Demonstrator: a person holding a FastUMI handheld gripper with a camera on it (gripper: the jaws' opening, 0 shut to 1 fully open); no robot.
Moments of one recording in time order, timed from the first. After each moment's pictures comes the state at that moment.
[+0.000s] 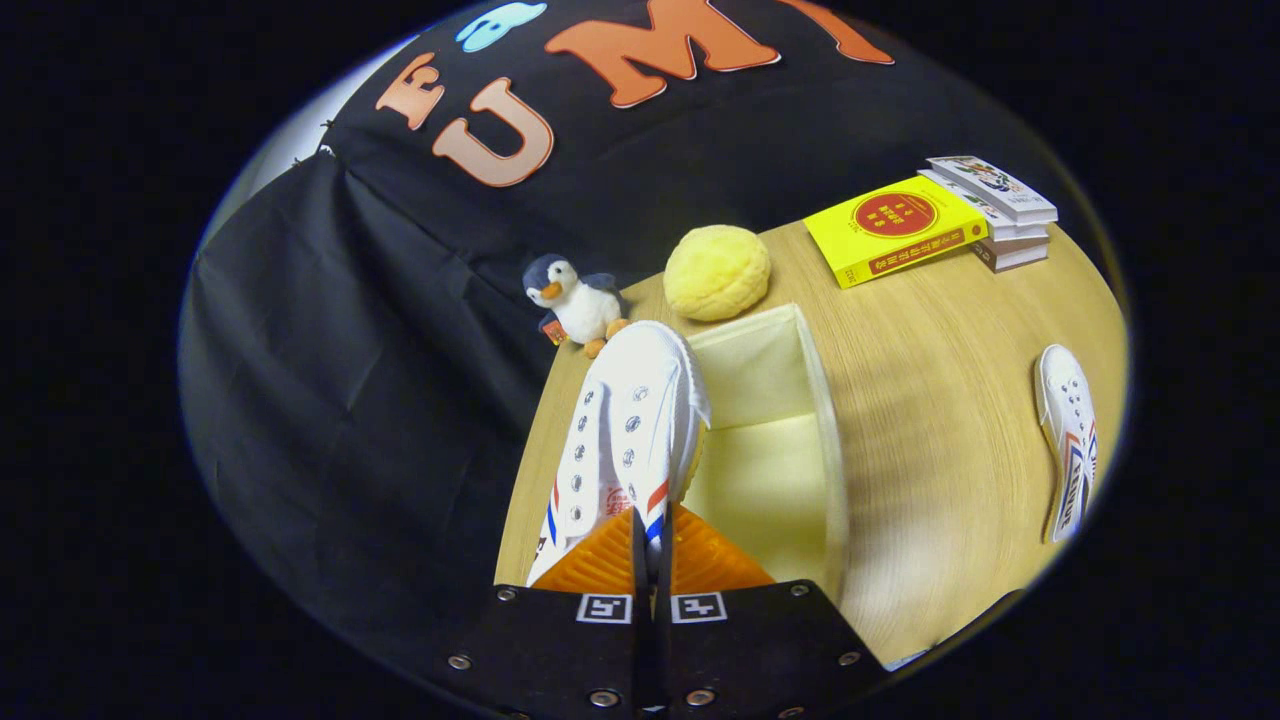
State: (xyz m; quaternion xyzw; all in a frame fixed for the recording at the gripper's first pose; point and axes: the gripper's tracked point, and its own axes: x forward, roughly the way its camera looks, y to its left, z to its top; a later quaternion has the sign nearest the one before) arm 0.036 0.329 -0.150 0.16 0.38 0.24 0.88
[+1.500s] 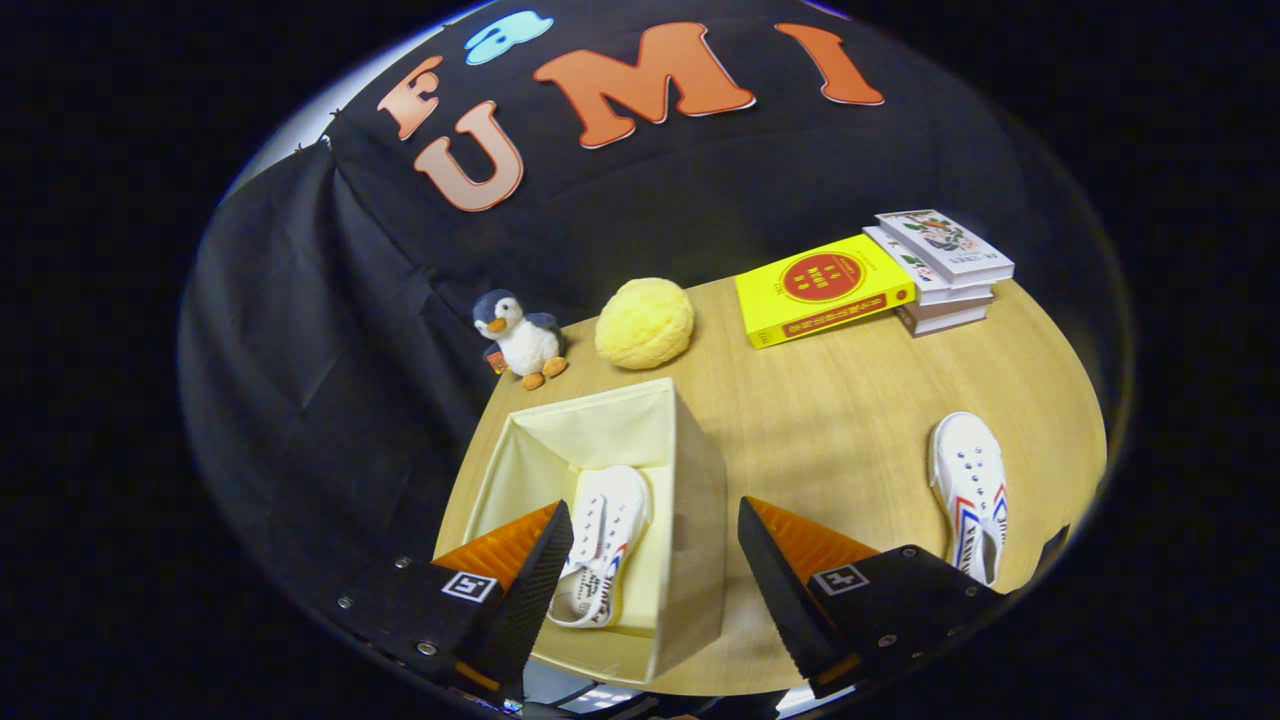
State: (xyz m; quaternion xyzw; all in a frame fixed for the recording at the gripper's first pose) arm 0.067 0.191 -0.117 0.11 0.32 0.17 0.93
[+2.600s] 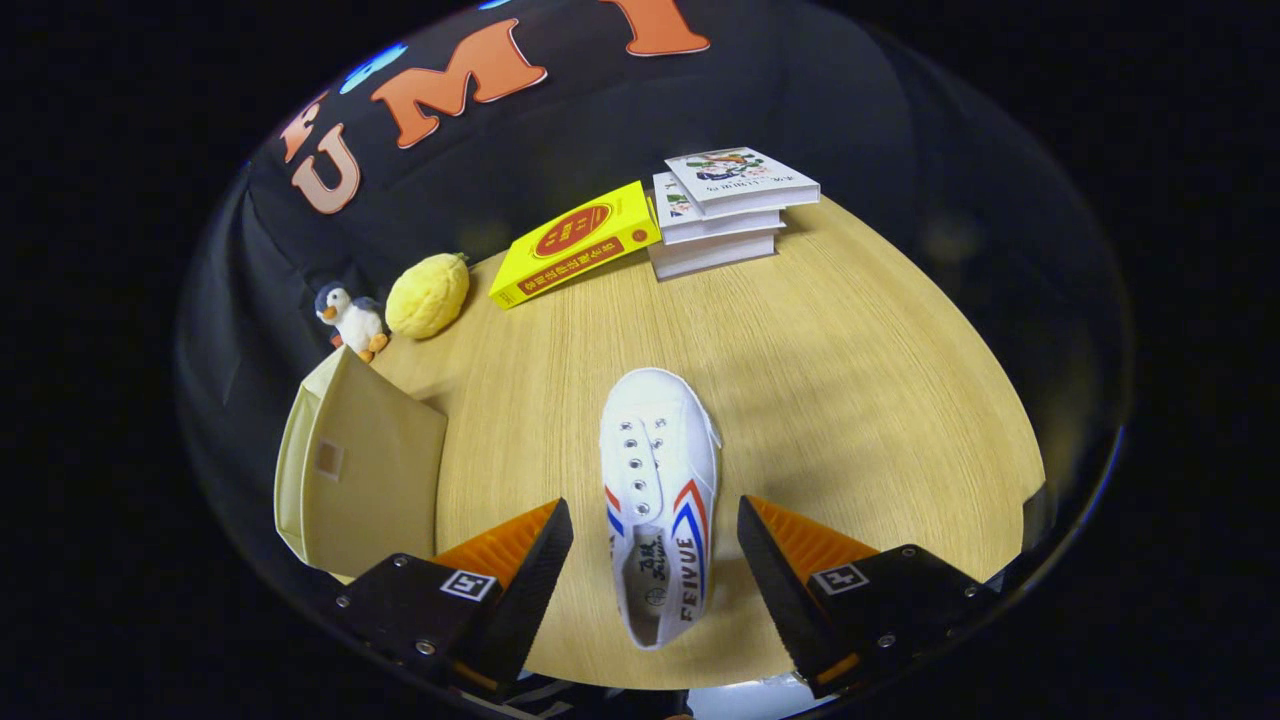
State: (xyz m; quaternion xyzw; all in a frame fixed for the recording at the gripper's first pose) arm 0.085 -0.055 -0.234 0.09 0.40 0.07 0.91
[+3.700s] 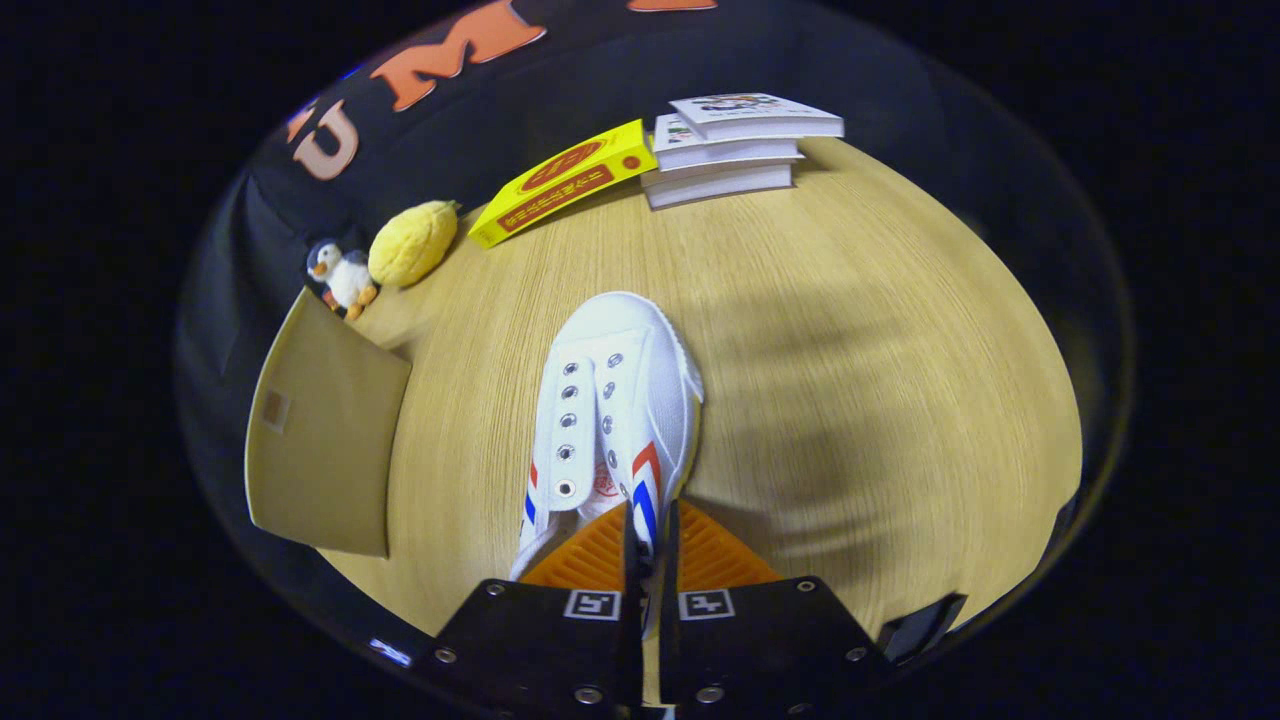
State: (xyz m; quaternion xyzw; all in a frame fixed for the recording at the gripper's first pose) arm 0.097 -0.058 -0.292 0.12 0.43 0.09 0.89
